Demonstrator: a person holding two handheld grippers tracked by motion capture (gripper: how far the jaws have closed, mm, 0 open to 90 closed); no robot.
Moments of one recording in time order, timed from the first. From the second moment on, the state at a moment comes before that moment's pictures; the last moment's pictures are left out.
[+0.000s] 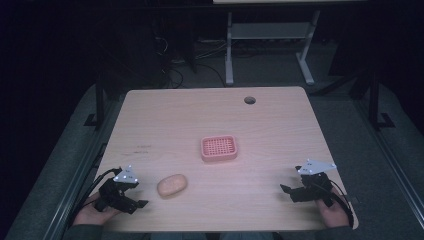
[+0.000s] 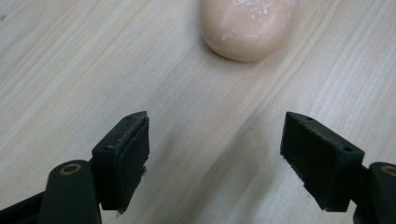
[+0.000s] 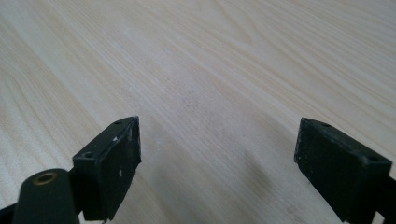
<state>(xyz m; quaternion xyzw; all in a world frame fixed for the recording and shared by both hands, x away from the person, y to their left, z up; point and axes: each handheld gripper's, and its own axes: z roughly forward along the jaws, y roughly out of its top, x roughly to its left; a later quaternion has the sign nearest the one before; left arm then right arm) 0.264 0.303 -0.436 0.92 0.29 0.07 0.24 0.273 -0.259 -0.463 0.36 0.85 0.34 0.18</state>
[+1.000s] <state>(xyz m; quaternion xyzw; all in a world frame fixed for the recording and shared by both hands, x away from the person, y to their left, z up) 0.275 0.264 -0.429 0.94 0.25 0.08 0.24 0.273 -0.255 -0.462 0.35 0.85 0.34 0.18</state>
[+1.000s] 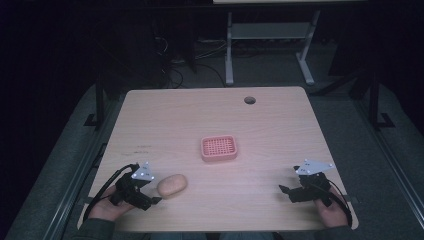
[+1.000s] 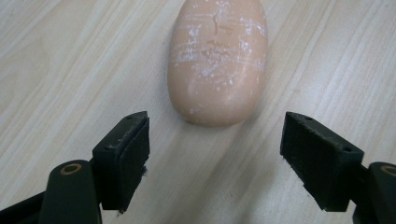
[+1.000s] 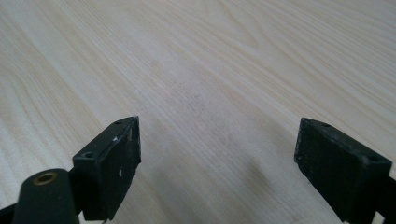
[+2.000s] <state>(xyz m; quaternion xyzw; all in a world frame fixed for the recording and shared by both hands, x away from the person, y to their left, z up) 0.284 0.255 -0.425 0.94 0.23 0.08 0.25 0.274 -0.253 -0.462 0.35 0.85 0.34 0.18</state>
